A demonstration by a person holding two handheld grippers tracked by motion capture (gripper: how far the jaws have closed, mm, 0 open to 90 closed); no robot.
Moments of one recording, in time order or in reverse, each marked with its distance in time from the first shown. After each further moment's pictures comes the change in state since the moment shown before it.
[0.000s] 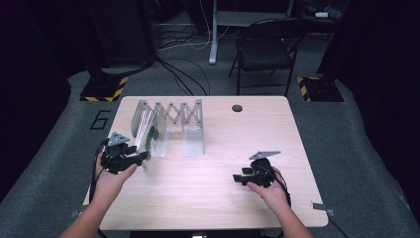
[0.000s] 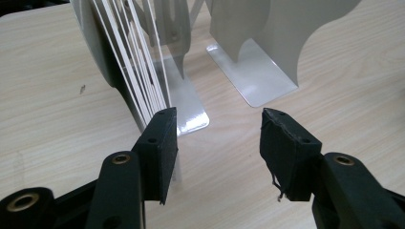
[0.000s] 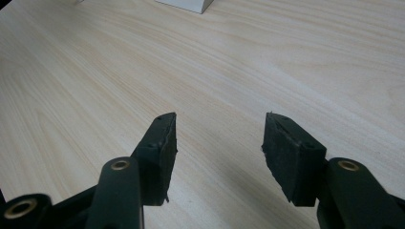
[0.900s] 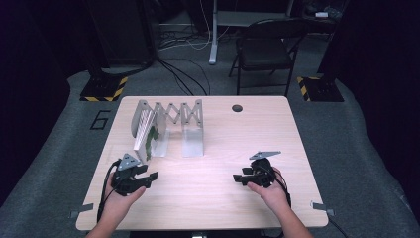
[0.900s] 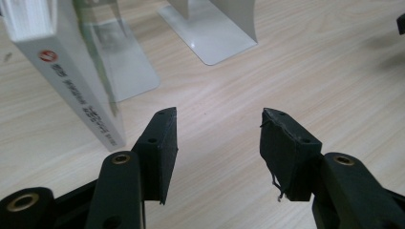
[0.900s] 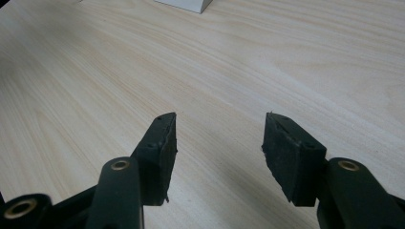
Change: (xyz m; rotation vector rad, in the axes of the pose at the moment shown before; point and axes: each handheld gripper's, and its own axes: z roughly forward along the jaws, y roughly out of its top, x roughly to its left) left arm -0.031 -0.052 0.013 0.015 -0.101 0.052; right arm 0.000 -0.001 -0.001 0.001 -0.004 0.002
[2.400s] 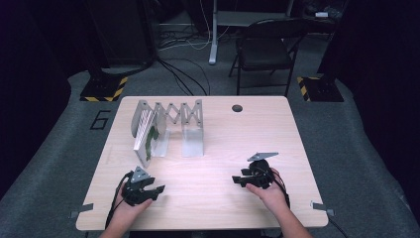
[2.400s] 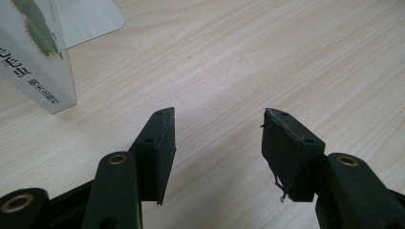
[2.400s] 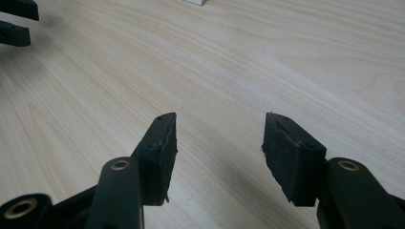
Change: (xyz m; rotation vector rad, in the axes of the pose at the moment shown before) left arm 0.000 -0.044 0.042 0.074 -0.040 0.062; right arm 0.003 -0.002 0.005 0.016 -0.010 -0.009
